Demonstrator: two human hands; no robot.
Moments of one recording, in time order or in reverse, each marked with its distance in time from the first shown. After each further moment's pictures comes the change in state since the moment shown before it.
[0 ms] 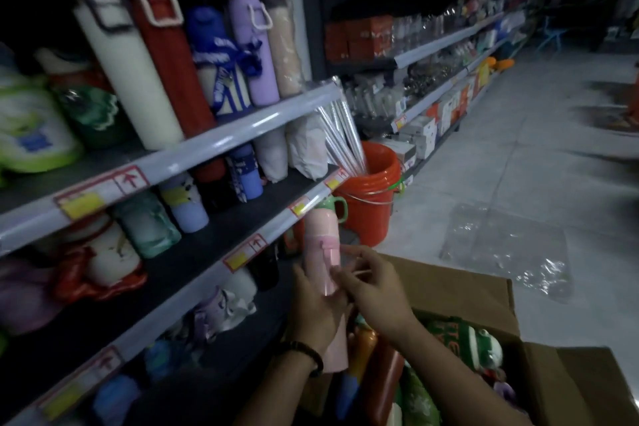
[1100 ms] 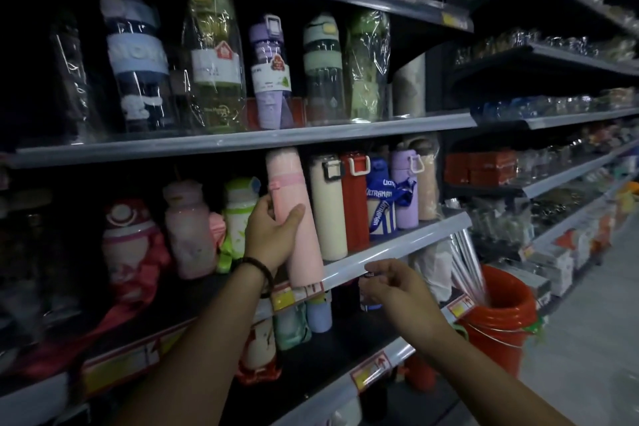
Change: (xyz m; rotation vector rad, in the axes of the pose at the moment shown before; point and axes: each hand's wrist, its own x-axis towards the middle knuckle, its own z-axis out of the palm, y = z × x) left_hand 0.116 0.208 -0.328 -0.114 0.491 0.378; right_hand 0.056 -0.224 0.141 0.245 -0.266 -0.132
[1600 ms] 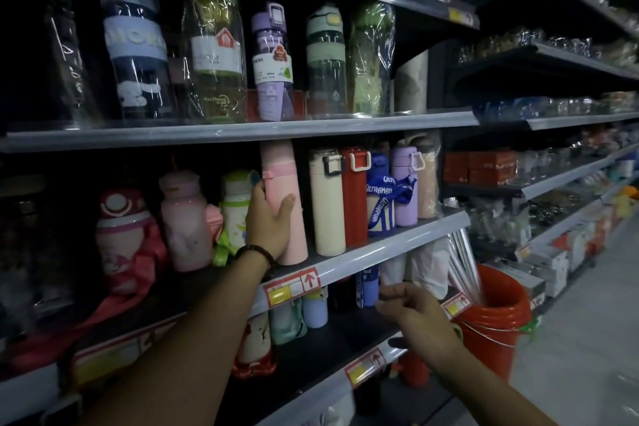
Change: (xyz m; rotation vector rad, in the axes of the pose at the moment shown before) left_hand 0.022 -0.017 0.007 0.144 0.019 0.096; right_hand -0.006 0.037 -0.026 -0.122 0.044 0.115
